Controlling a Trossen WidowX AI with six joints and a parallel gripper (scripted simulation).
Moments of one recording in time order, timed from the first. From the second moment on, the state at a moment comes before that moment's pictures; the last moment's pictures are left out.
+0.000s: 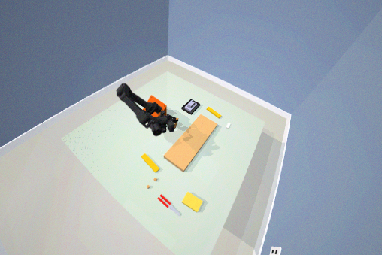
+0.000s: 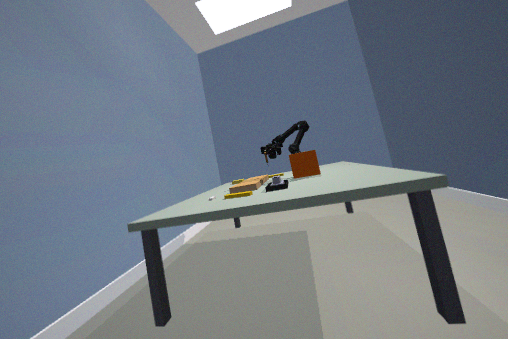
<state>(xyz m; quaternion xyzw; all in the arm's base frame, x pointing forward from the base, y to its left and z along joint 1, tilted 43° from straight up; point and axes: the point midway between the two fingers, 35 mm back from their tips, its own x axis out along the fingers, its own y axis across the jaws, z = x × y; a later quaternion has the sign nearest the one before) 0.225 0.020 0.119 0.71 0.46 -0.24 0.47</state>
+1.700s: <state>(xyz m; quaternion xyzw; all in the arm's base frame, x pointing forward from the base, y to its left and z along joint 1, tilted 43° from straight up) 0.330 0.051 0.097 0.69 0.61 -0.24 0.31</state>
